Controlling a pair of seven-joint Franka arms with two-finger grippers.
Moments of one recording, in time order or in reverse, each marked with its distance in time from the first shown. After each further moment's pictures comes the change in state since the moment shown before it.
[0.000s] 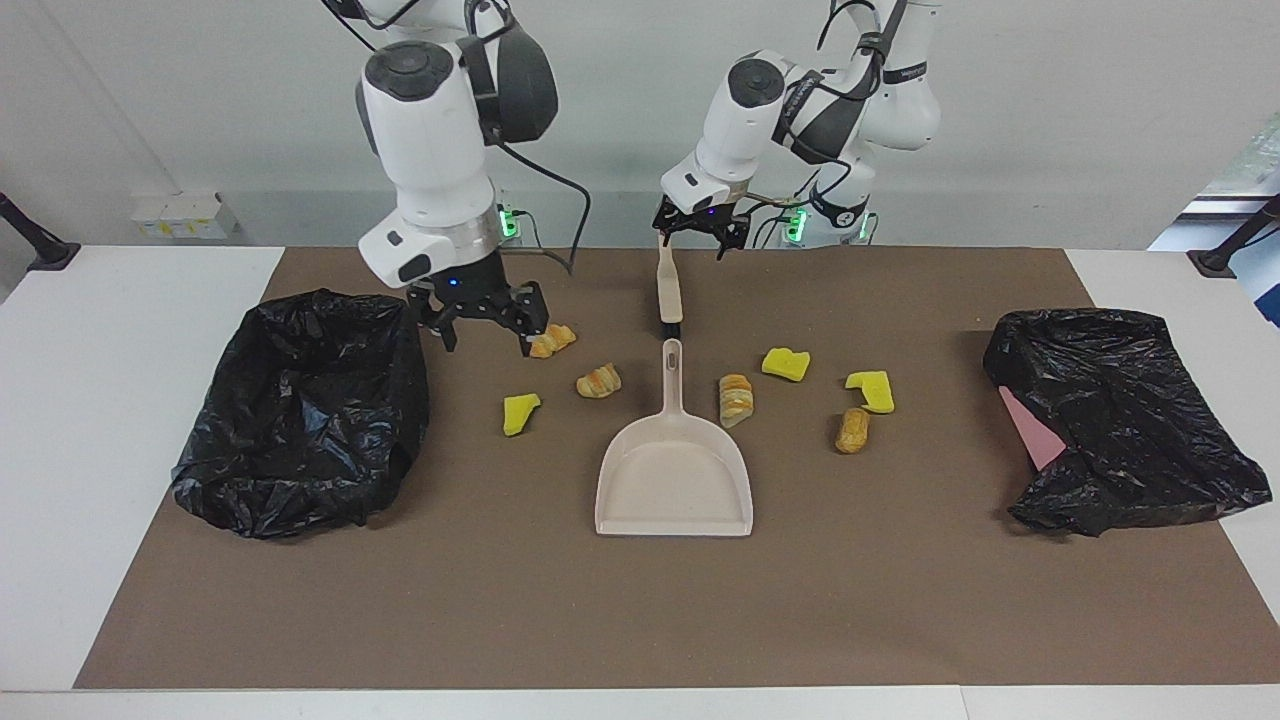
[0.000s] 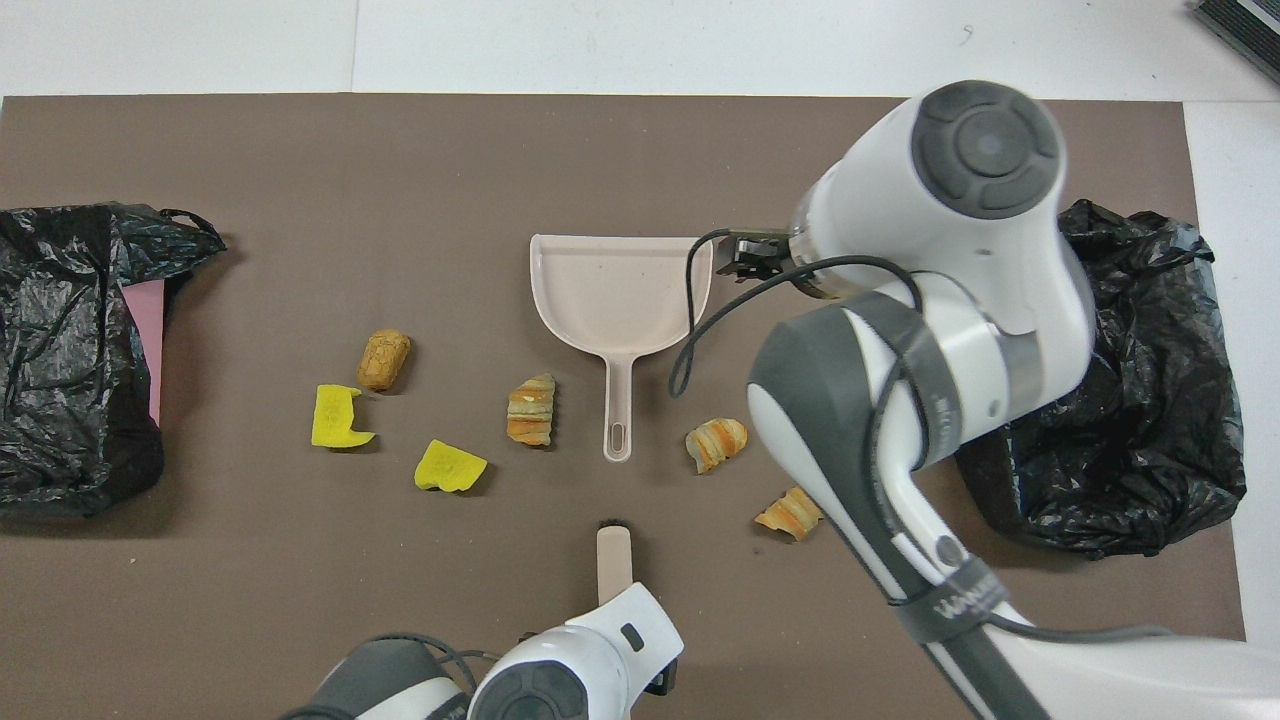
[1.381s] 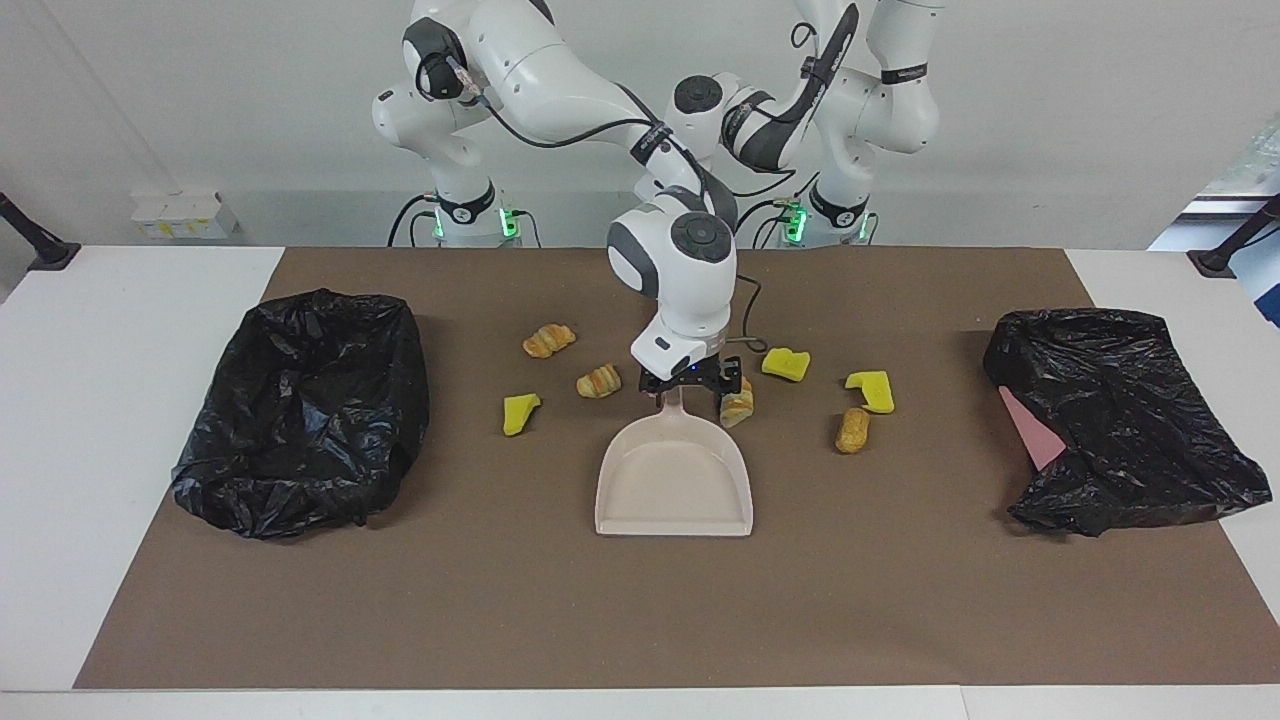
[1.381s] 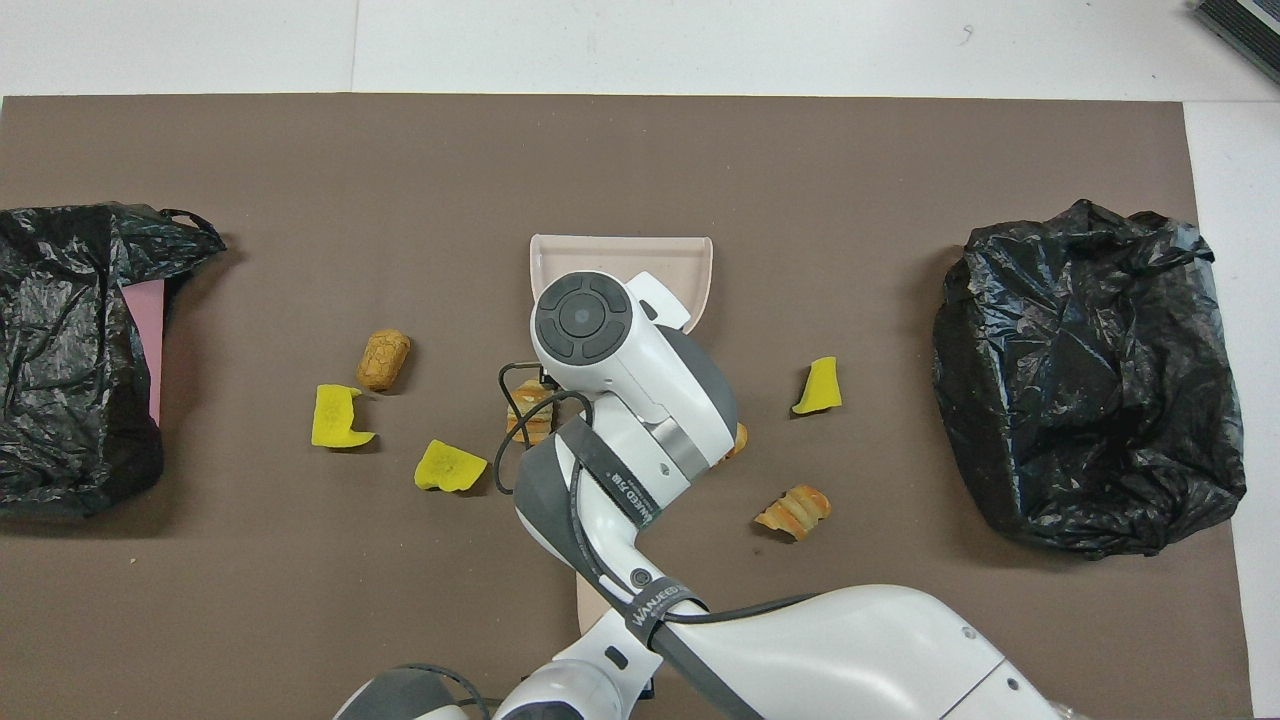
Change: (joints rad) left arm -0.021 0.001 -0.006 -0.102 0.000 0.085 -0.231; right arm 0.248 0.241 -0.001 0.002 -0.029 0.090 0.192
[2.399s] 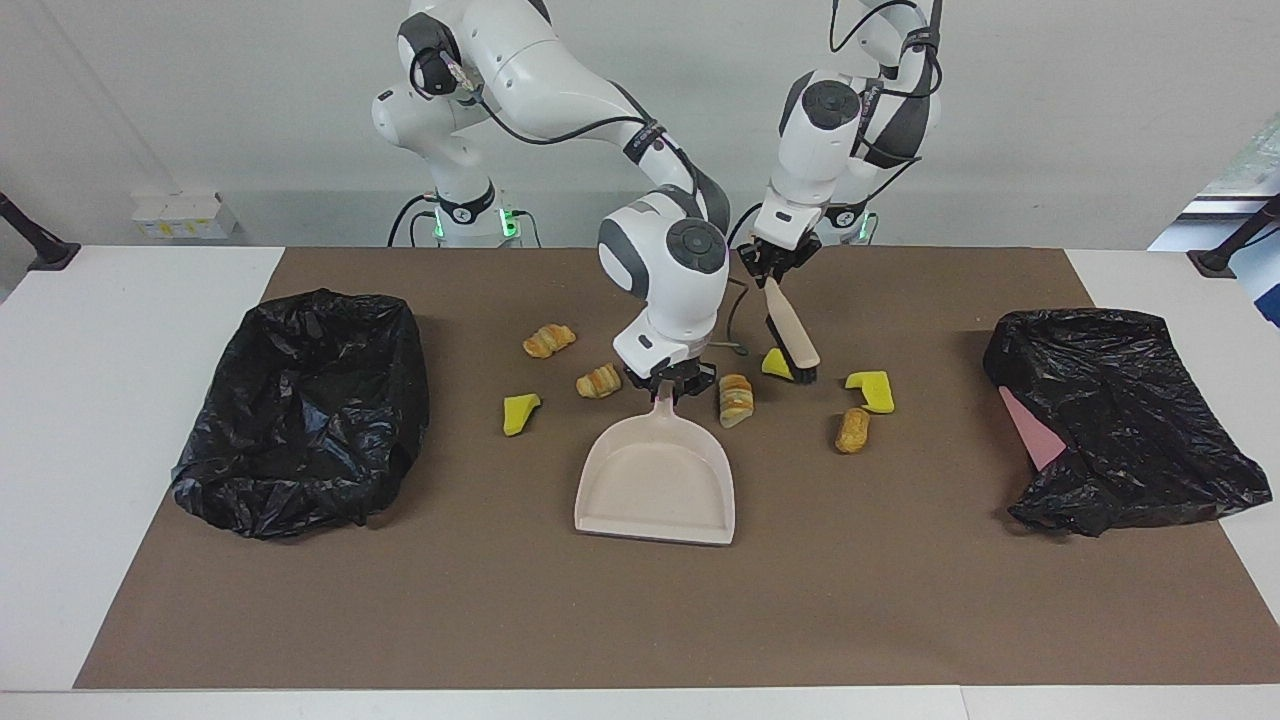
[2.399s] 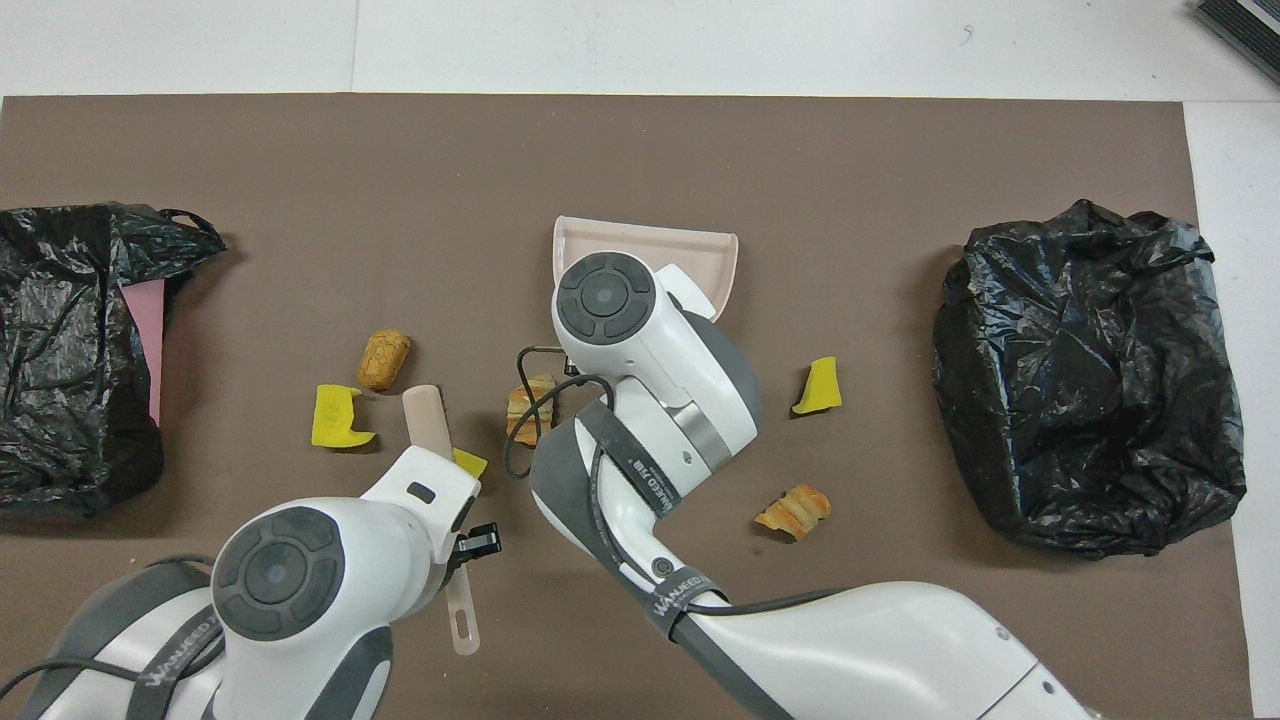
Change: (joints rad) left arm 0.454 -0.104 0.014 0.140 0.110 -0.271 0.166; right arm -0.032 -0.026 -0.007 0.001 0.004 -0.044 0.014
